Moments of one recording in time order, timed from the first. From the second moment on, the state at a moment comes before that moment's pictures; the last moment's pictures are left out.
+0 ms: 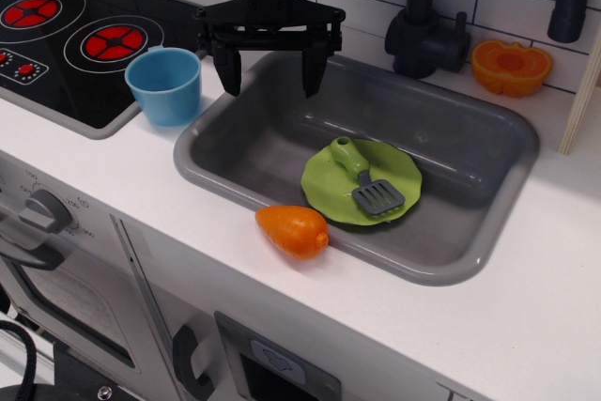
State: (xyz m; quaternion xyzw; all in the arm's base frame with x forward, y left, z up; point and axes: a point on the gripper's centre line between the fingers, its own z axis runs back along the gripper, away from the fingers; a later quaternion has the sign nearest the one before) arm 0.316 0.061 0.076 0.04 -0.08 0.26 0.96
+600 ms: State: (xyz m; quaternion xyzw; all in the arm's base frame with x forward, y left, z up) arm 0.317 0.046 0.061 0.03 -0.07 0.29 0.95
